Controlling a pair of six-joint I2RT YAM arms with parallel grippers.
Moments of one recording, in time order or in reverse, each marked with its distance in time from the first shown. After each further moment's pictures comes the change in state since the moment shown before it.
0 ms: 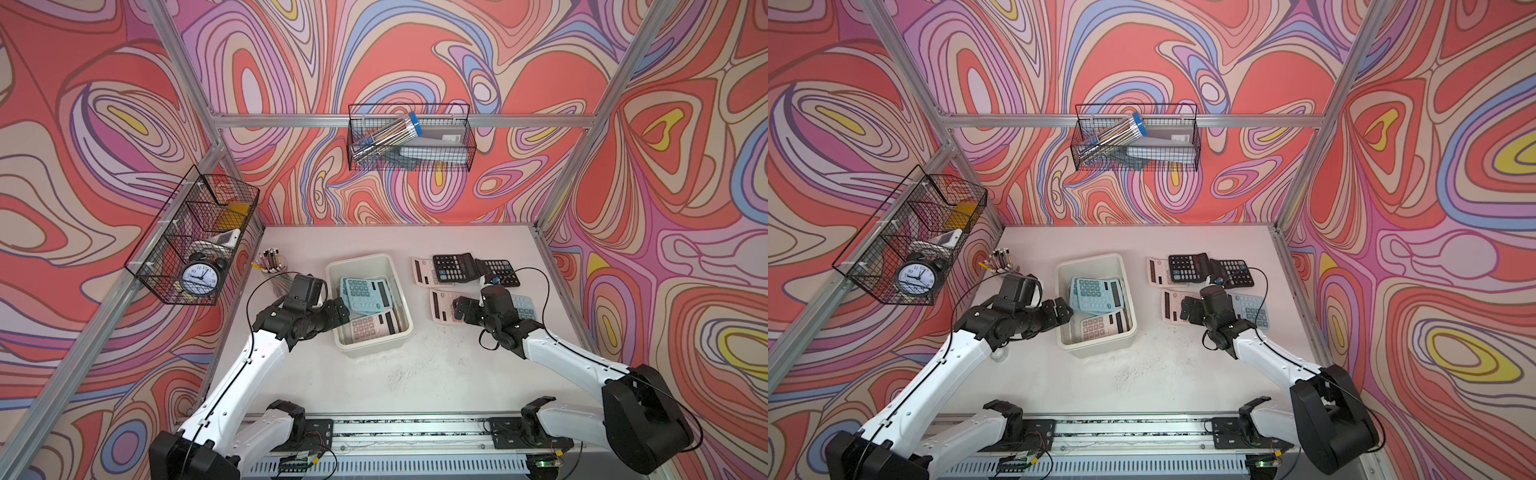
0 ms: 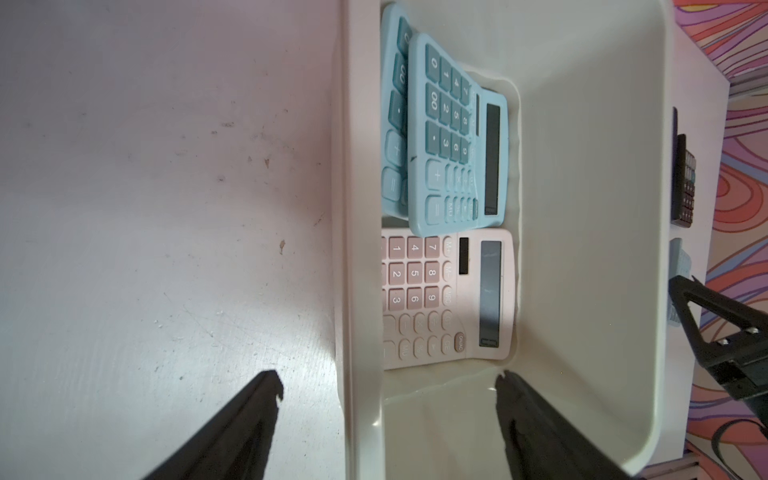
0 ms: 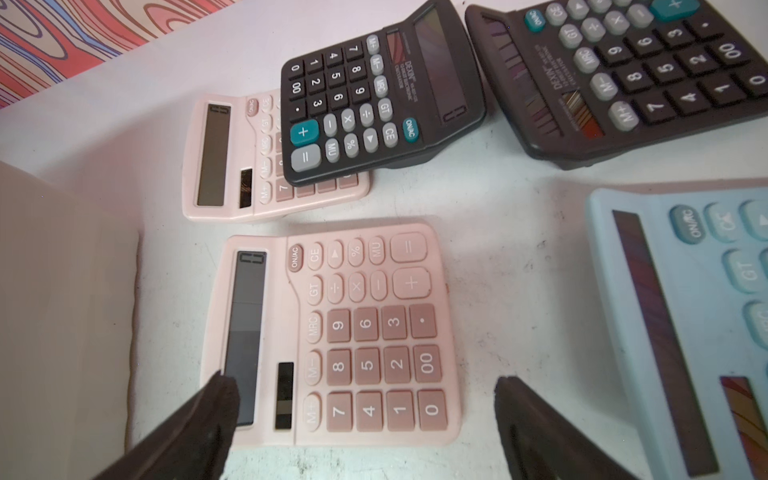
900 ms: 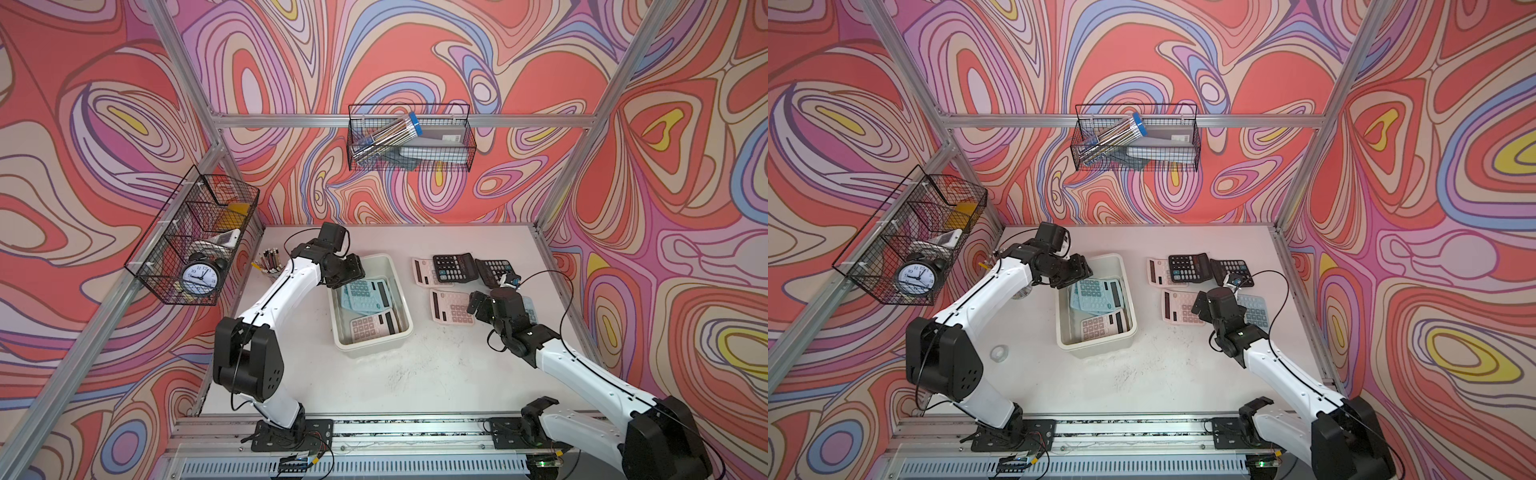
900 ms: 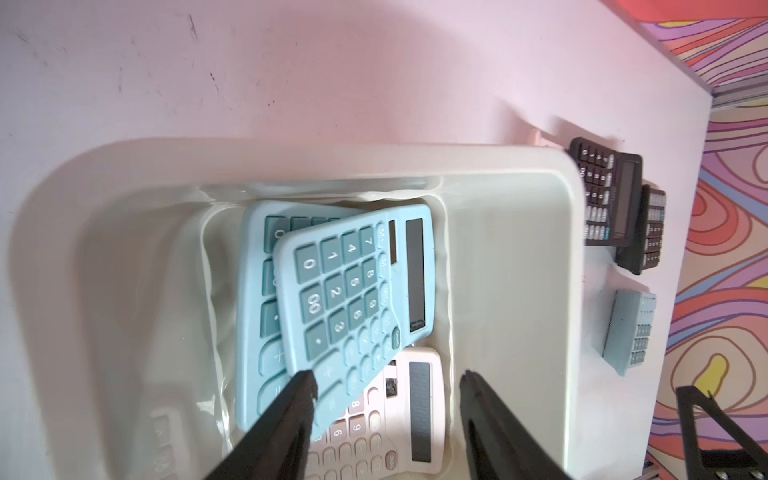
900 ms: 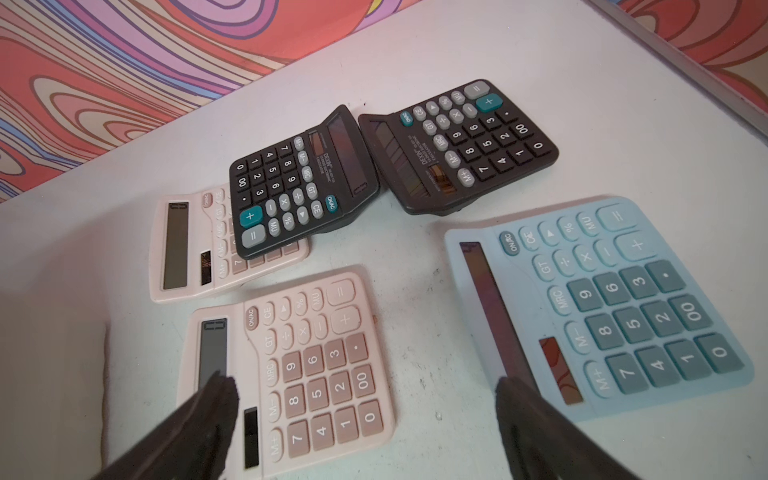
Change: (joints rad) left arm 0.009 0.564 0.549 -0.011 0.060 0.069; right arm 0.000 -0.175 -0.008 -0.098 0.220 0.084
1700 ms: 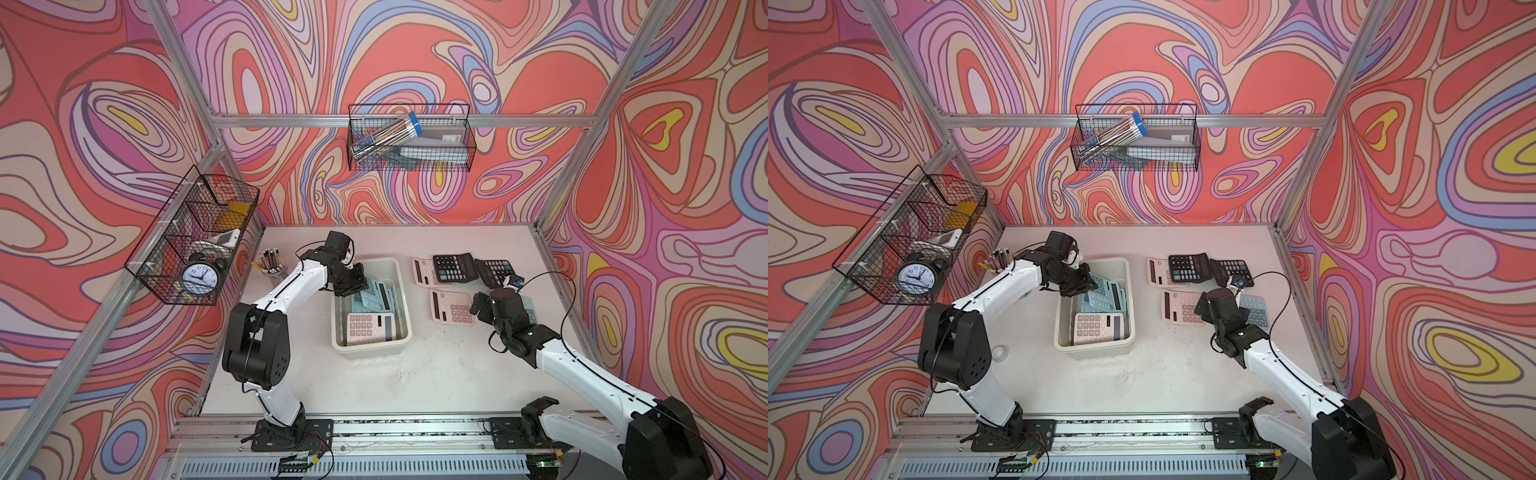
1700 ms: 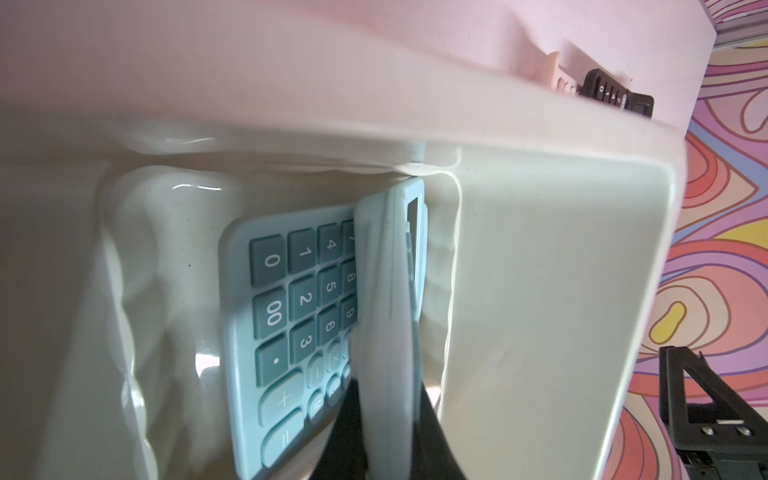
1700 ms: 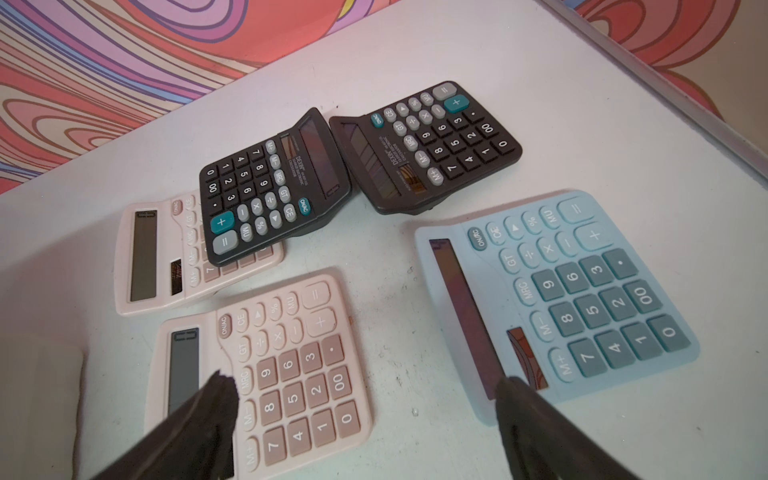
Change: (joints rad) left arm 0.007 0.129 -0.068 0.083 0.180 -0.008; right arm 0.000 -0.003 0.000 -0.039 0.065 0.030
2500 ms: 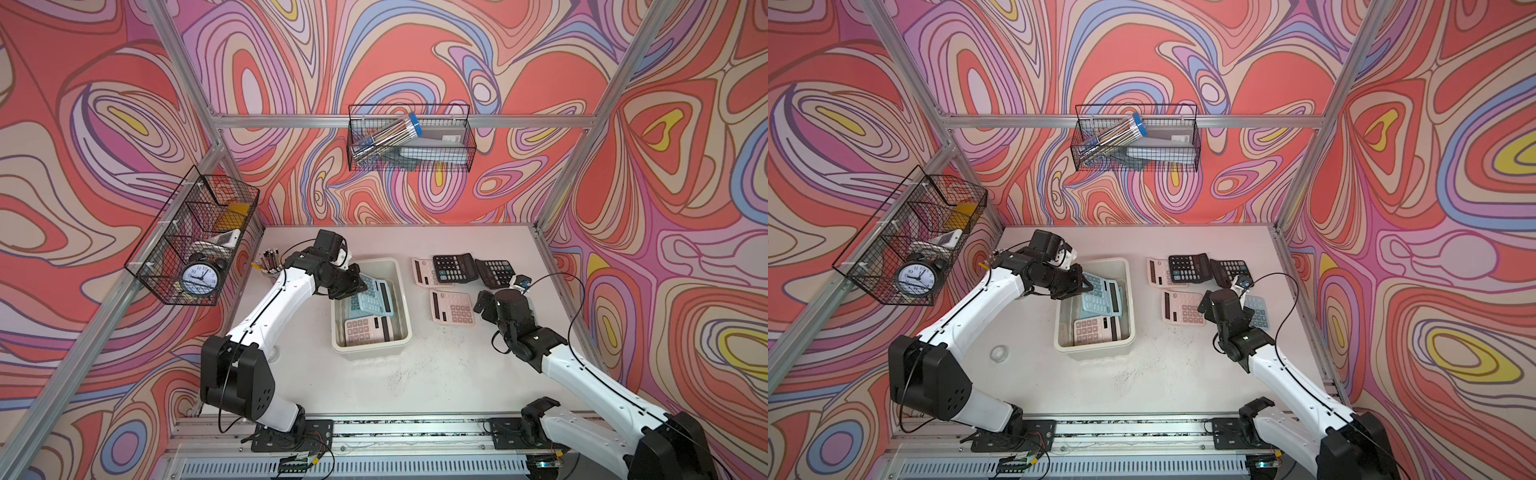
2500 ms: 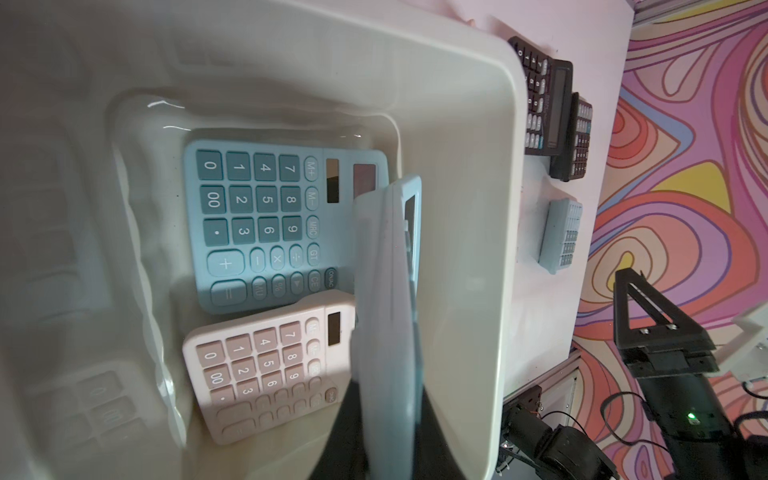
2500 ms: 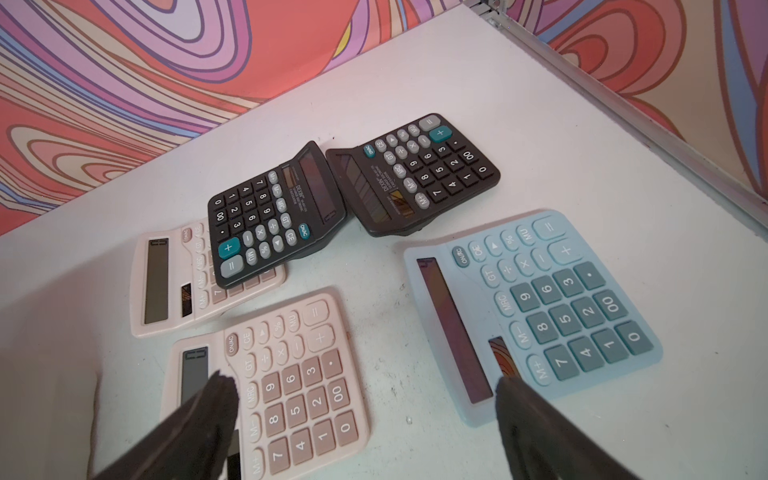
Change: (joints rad) left arm -0.011 -0.204 -0.032 -0.121 0.042 0.023; right arm 0.000 -0.068 0.000 -0.023 0.041 0.008
